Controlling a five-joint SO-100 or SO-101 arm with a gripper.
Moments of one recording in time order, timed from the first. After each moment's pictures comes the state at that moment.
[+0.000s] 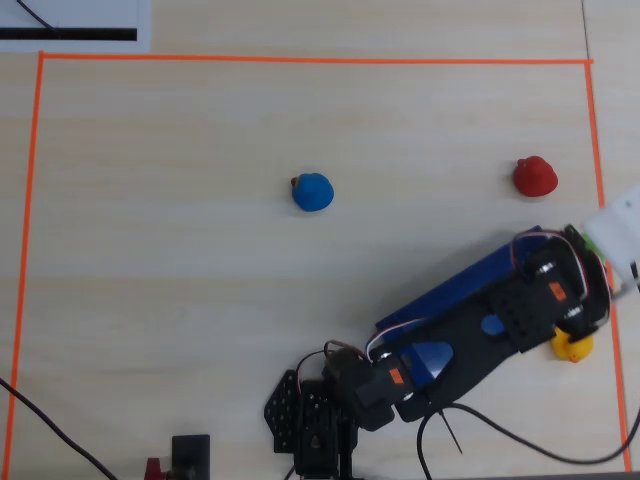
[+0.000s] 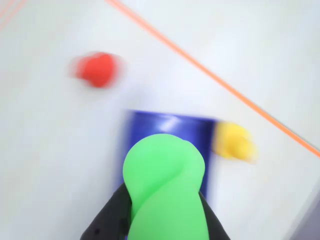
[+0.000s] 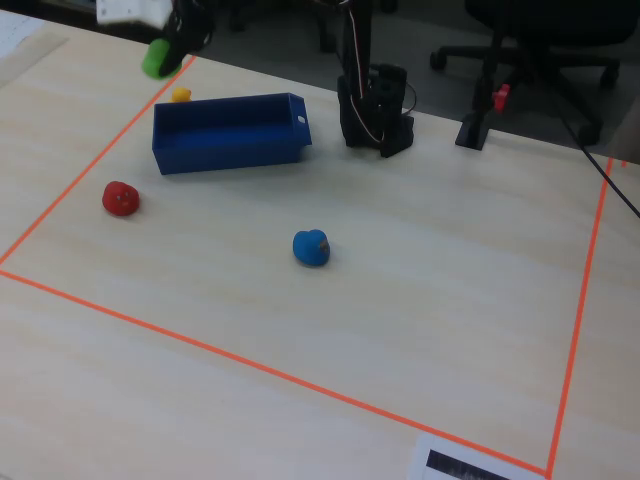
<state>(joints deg) 68.5 94.4 69.4 73.8 -95.8</state>
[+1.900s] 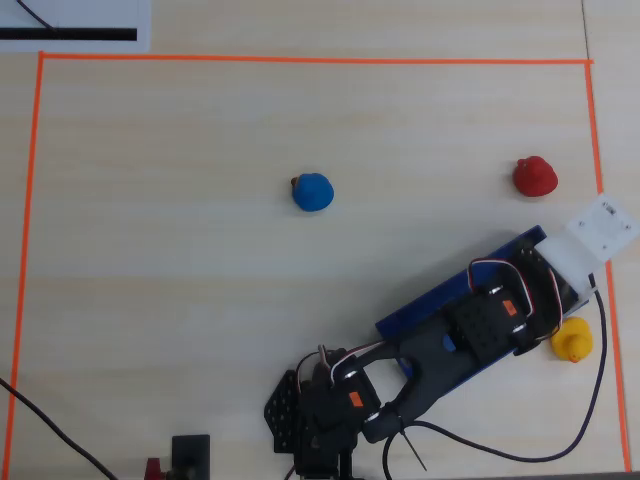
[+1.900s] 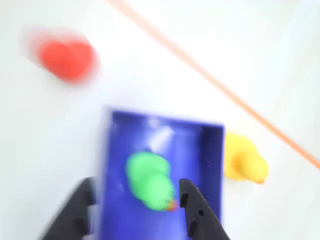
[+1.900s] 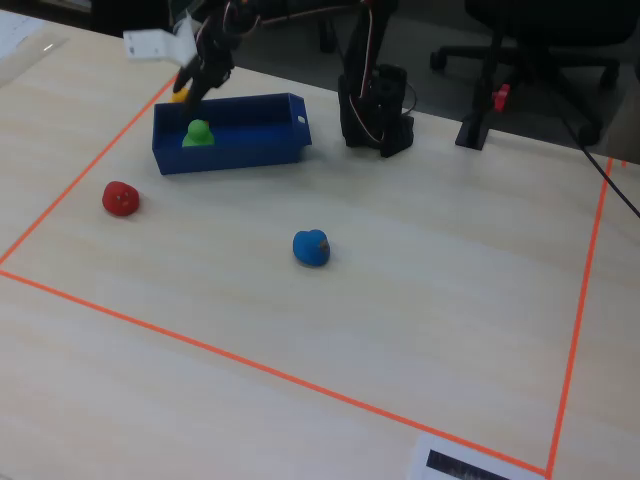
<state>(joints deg) 63.6 112.1 107.7 42.7 -96.5</state>
